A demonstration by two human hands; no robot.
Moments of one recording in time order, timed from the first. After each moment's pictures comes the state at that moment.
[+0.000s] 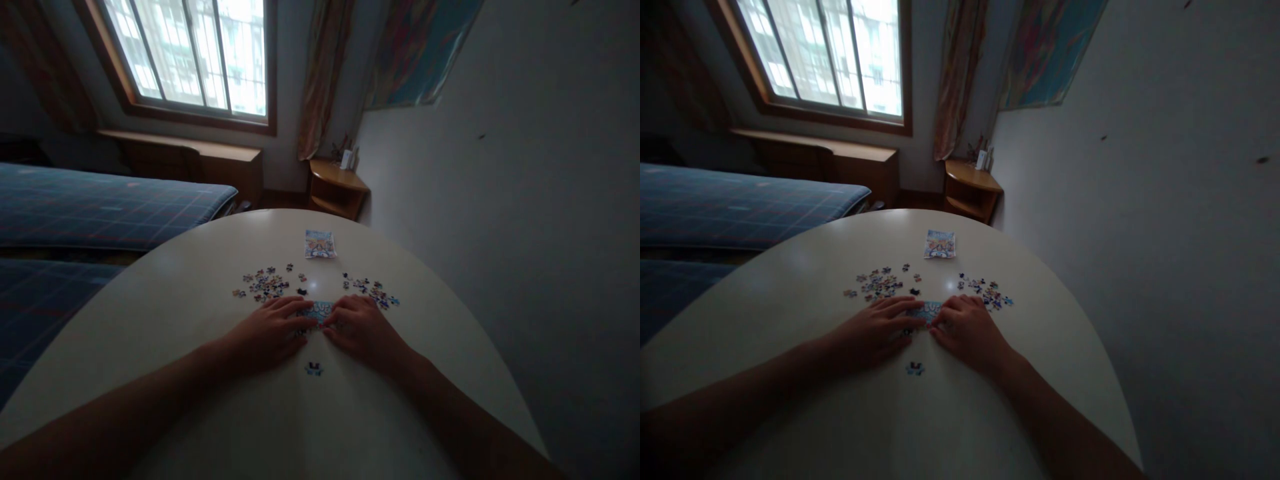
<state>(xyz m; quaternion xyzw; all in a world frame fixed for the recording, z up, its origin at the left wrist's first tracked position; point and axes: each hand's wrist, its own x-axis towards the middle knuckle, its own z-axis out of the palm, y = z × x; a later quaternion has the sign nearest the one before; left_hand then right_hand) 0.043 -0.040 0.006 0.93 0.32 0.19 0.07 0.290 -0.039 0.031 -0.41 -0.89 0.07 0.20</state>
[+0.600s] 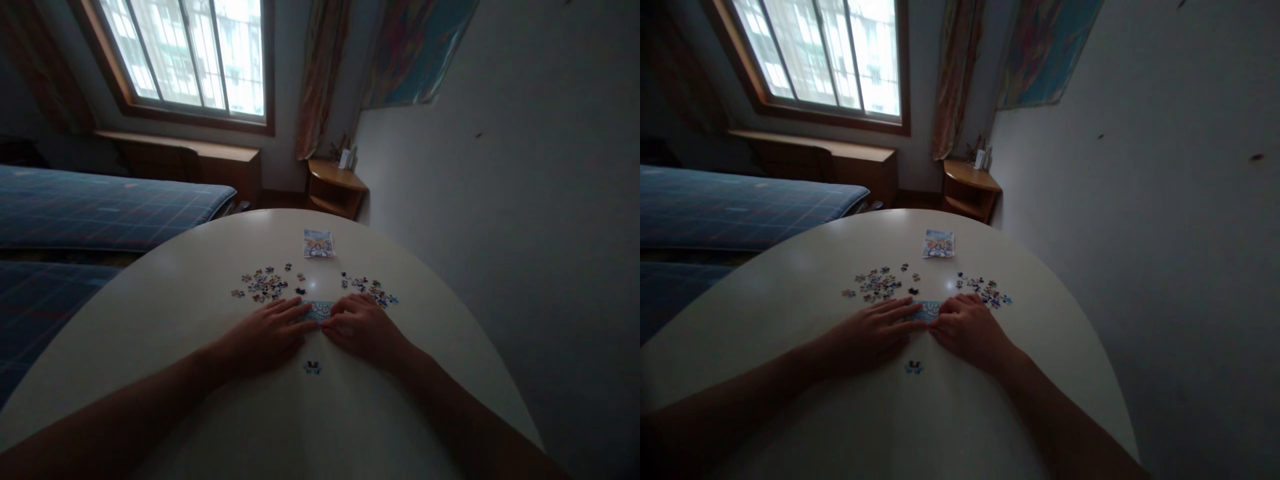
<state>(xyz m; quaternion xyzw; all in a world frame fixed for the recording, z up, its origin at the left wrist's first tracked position) 0.044 -0.042 0.006 0.95 0.28 0.16 -0.01 0.294 -0.038 0.035 -0.36 -0.91 0.02 0.20</state>
